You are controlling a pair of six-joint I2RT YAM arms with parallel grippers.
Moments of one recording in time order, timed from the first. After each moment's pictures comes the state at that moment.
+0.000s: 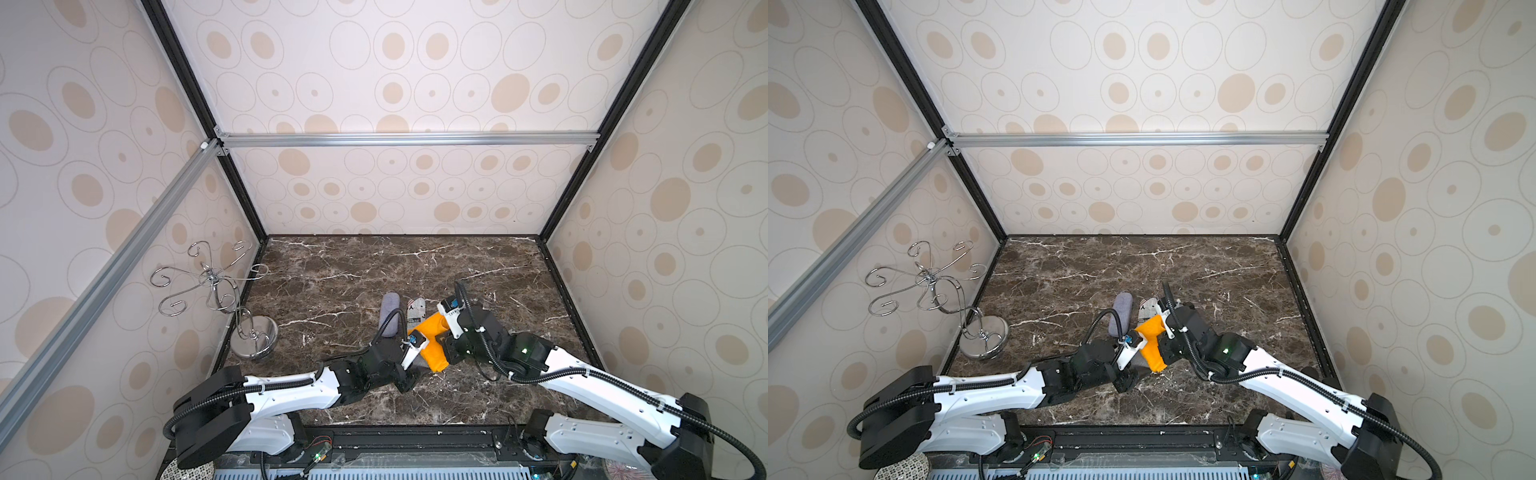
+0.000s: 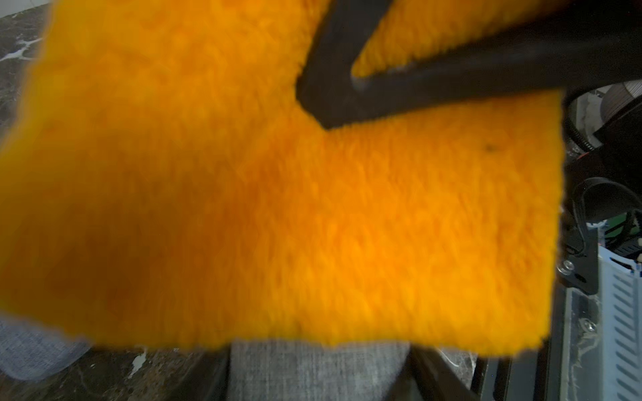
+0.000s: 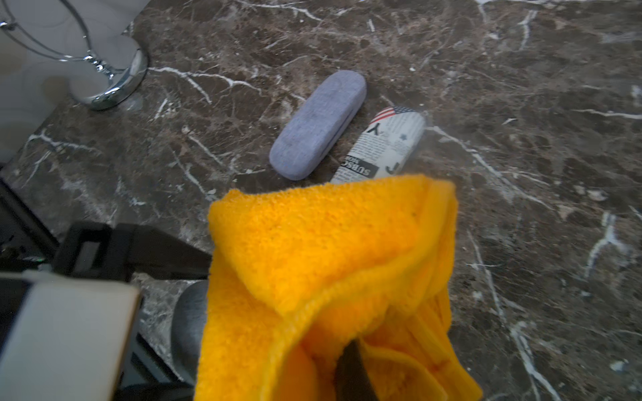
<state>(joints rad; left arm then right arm) -1.09 1.27 0.55 0.16 -0.04 -0.16 0.91 1.07 0.83 -0.51 0.08 0.36</state>
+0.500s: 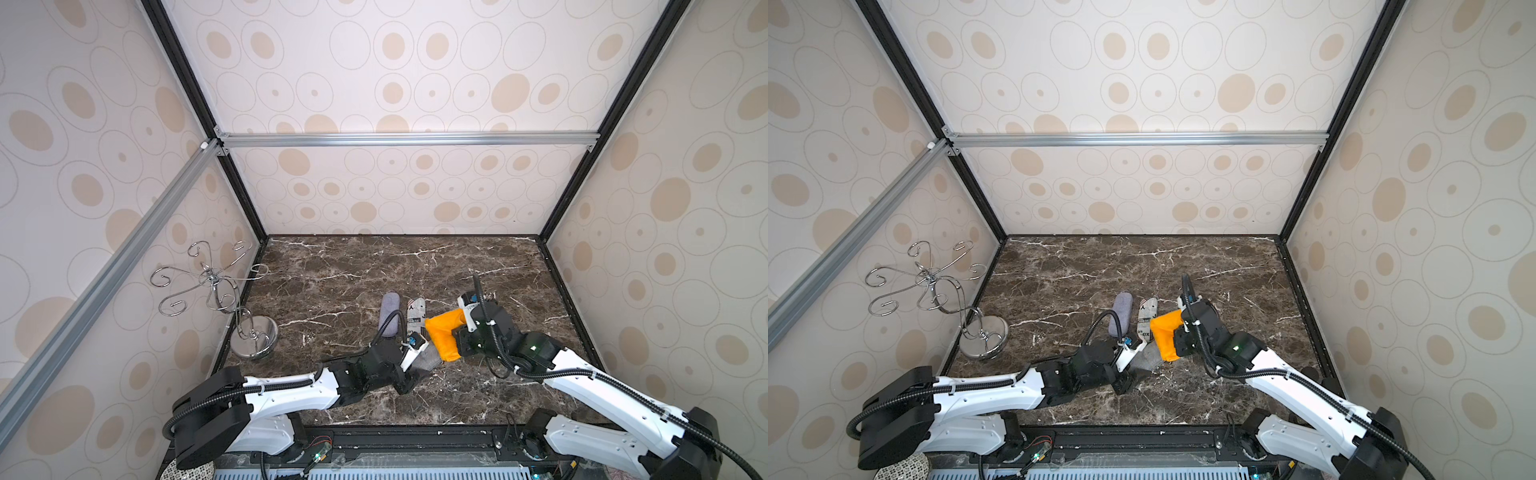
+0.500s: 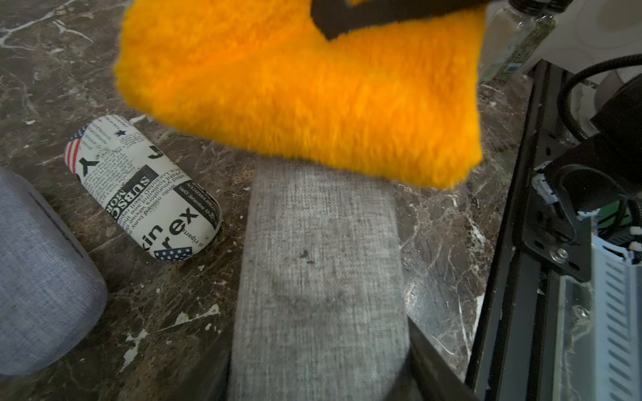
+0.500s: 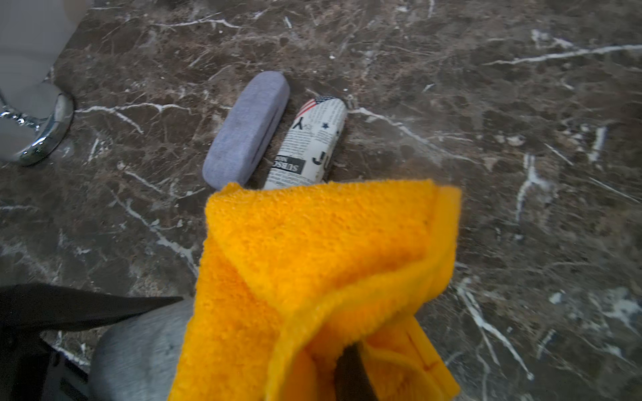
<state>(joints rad) -1.09 1.25 0.52 0.15 0.00 -0.16 0.71 0.98 0.77 -0.59 0.15 0.43</state>
